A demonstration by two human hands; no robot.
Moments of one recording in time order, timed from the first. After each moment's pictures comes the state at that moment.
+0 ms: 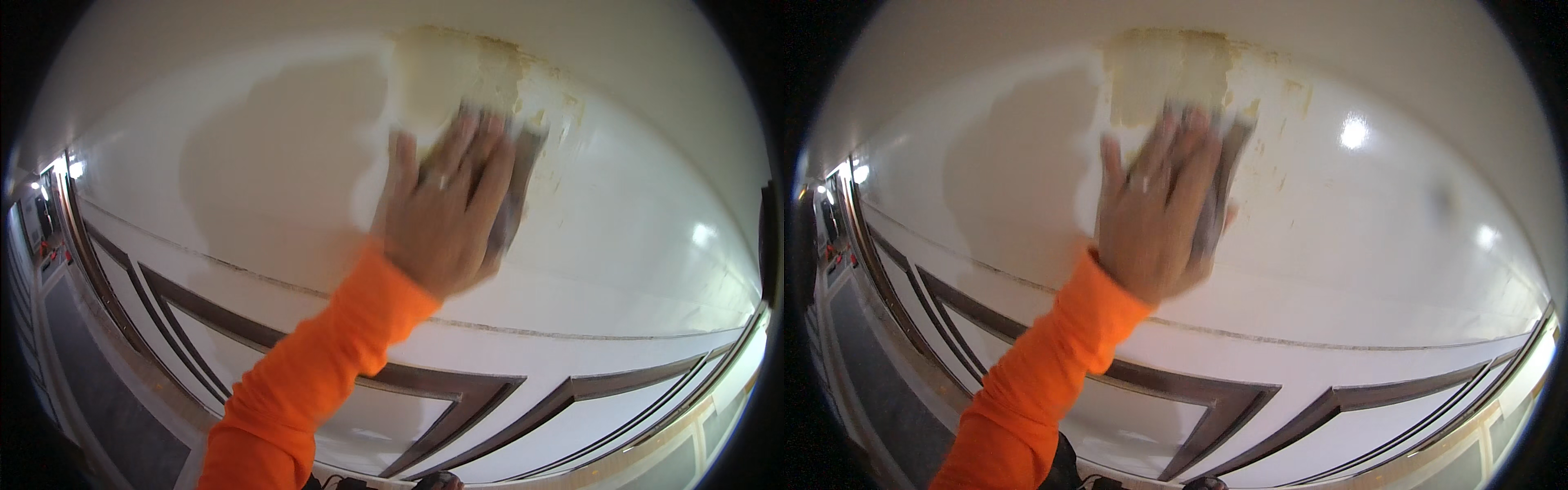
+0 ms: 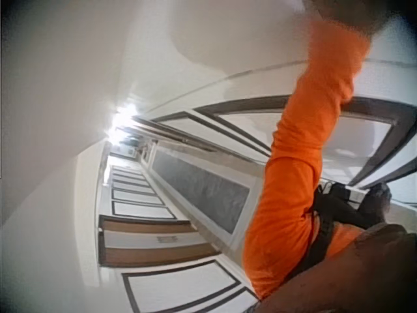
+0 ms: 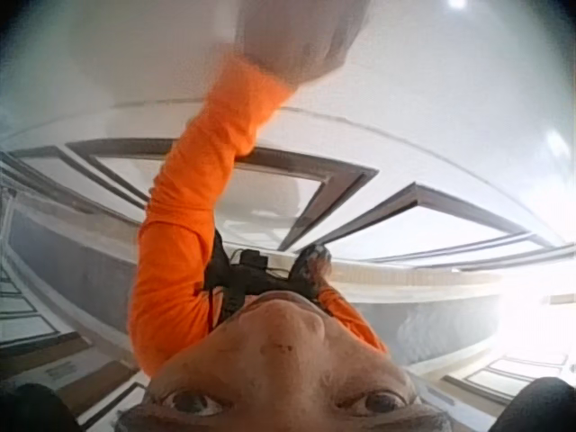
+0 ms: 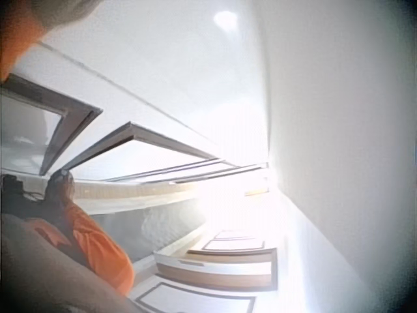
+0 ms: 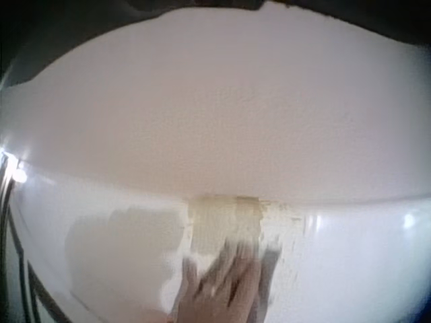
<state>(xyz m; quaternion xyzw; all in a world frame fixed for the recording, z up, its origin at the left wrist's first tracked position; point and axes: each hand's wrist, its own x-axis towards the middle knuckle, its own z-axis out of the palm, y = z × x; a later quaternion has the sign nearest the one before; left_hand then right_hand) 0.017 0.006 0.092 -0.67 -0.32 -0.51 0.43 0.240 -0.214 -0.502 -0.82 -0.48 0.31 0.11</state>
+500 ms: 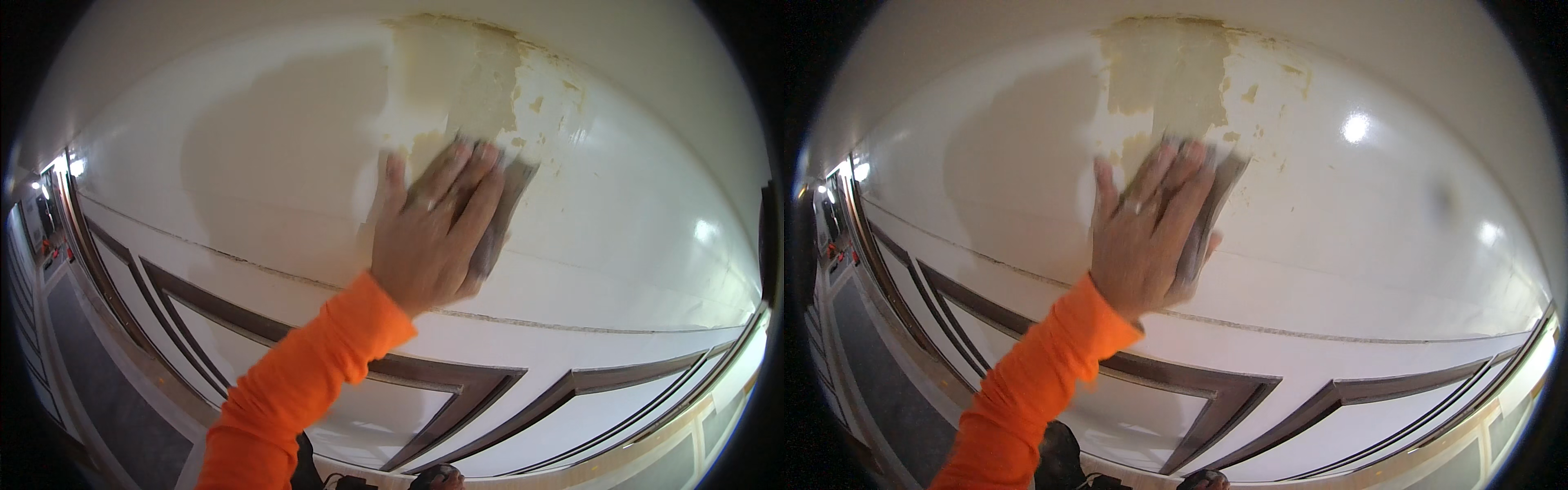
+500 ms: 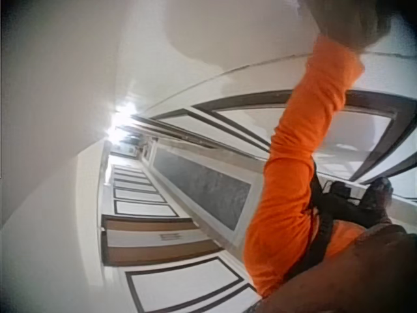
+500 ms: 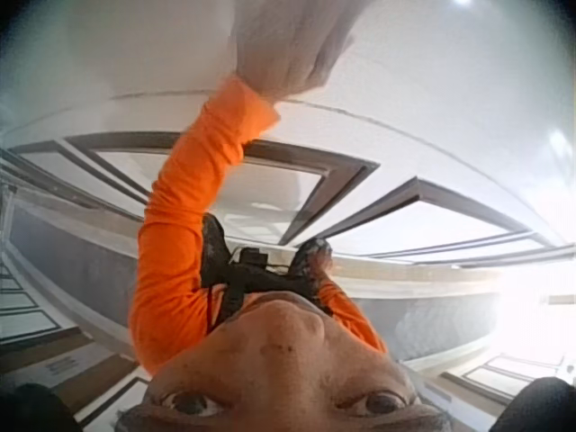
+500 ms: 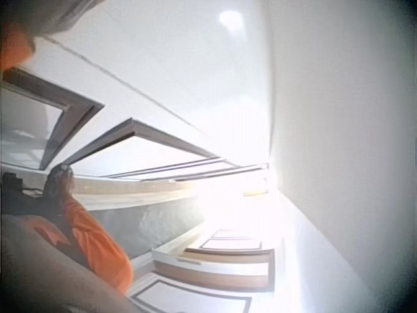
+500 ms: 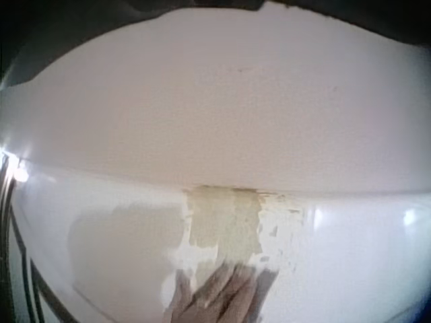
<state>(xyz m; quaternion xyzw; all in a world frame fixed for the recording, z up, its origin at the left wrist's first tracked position) 0.014 0.008 0.058 -0.70 -0.27 -0.54 0.39 0.235 -0.216 -0.490 -0.80 -0.50 0.29 0.16</state>
